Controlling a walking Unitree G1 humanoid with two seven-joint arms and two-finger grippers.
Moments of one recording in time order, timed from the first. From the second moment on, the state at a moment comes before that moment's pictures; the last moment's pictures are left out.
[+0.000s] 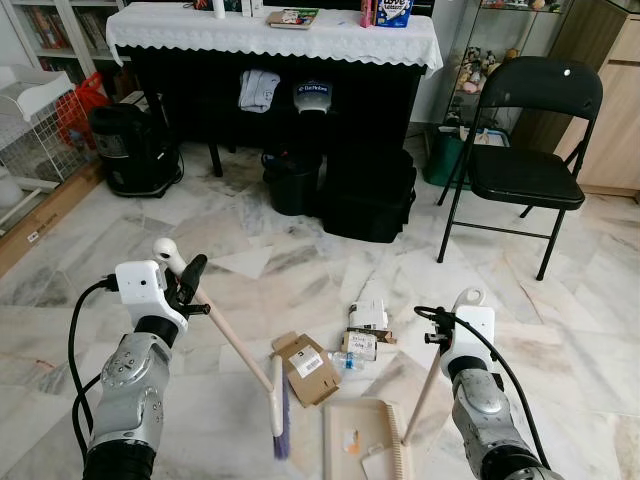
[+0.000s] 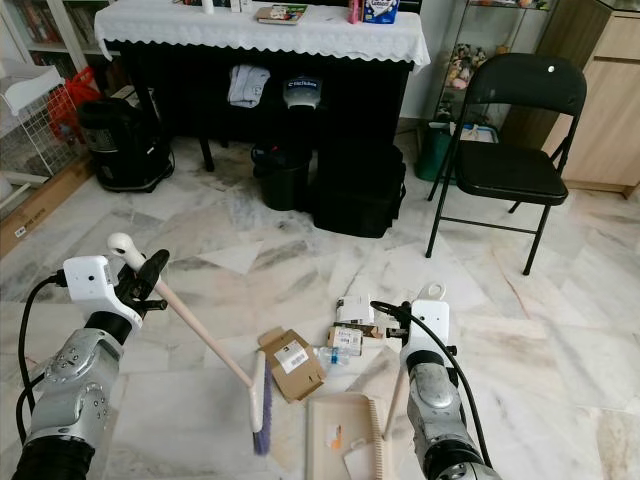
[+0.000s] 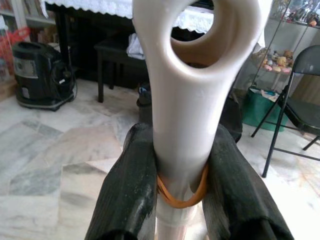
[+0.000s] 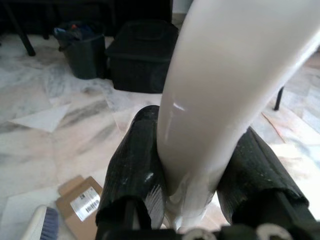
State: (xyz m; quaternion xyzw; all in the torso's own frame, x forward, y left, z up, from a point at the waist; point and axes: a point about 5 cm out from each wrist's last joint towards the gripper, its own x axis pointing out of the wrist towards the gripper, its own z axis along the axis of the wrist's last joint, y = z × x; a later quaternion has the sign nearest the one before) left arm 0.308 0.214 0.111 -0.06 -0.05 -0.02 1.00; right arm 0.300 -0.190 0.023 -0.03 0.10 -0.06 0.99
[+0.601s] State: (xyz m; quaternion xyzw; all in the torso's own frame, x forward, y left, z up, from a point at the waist) left arm 0.313 0.191 0.113 -0.01 -0.08 0.01 1.00; right arm 0.316 -0.177 0.060 0.03 -0.01 -0.04 1.00
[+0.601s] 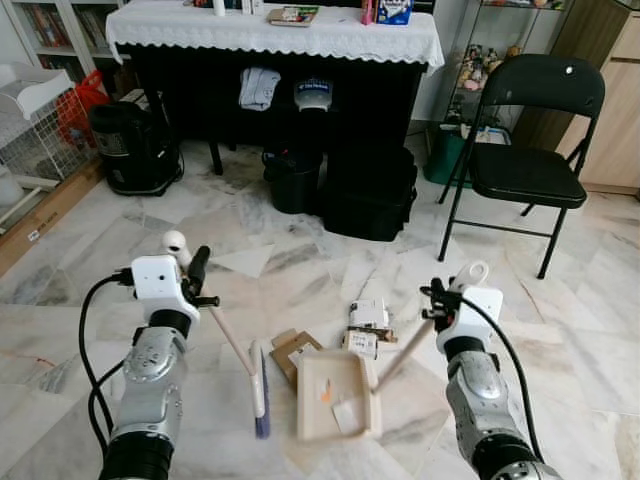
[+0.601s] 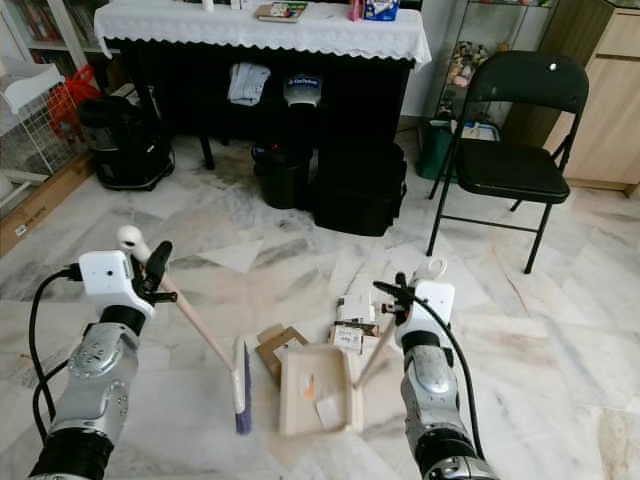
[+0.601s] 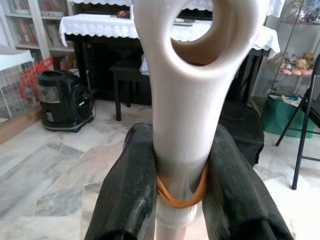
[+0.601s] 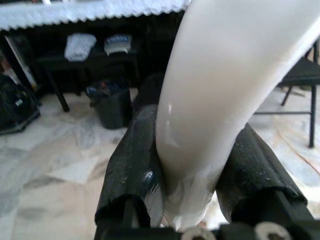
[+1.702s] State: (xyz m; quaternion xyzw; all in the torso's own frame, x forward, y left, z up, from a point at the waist) left arm 0.303 0.160 0.102 0.00 -0.09 -0.01 1.00; right arm 0.301 -0.188 0.074 -0.01 -0.06 -0.06 1.00
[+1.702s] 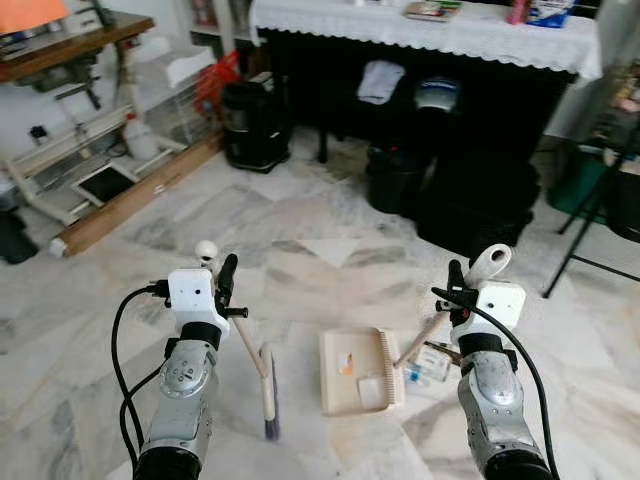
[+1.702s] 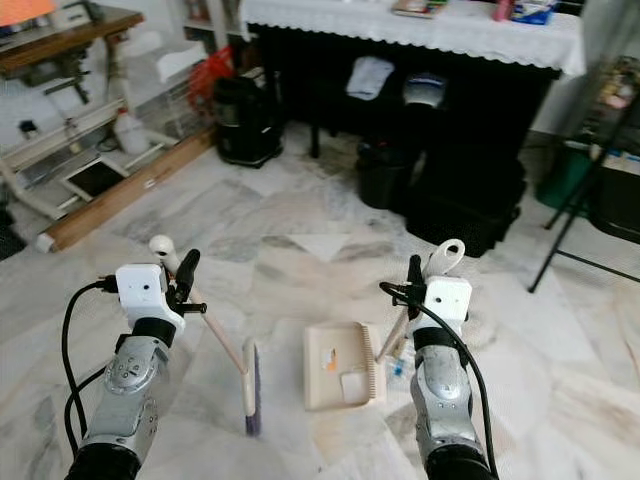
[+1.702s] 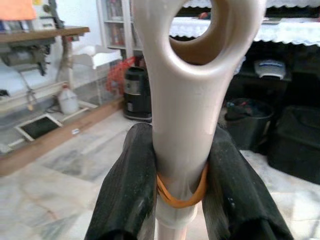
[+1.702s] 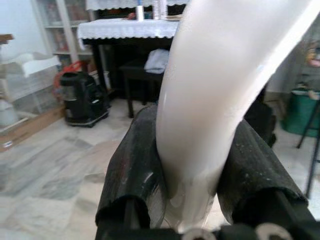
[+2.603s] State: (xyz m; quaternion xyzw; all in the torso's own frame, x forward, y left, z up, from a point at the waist) left arm 0.305 0.154 0.103 0.03 -0.09 -0.01 1.00; right arm 0.304 -0.189 0.082 -0.01 -0.07 -0.08 0.99
